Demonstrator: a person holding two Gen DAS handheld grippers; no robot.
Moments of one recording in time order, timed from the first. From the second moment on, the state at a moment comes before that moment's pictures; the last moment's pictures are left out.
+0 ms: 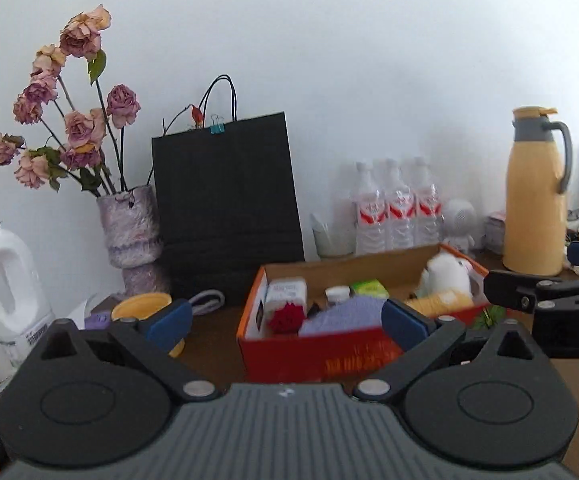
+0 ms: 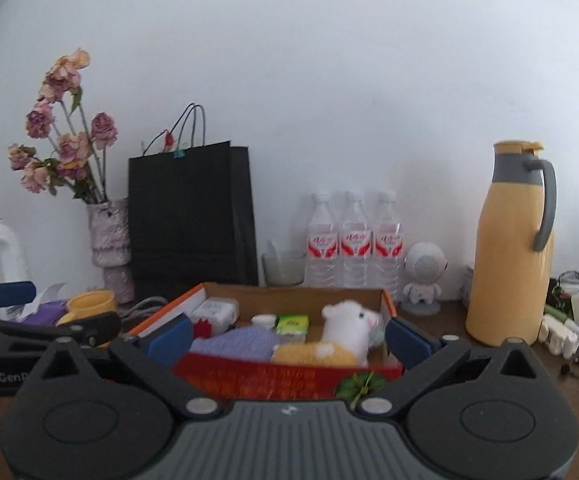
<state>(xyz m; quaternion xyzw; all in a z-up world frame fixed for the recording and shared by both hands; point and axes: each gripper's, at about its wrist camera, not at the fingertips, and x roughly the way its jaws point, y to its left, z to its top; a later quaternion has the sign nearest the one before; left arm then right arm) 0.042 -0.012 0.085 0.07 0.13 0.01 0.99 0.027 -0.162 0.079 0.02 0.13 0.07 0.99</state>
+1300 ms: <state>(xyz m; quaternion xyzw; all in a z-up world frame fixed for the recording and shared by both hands) 0.205 0.035 -0.012 0.01 0.32 -0.05 0.95 0.096 -0.149 0.013 0.04 0.26 0.14 0.96</state>
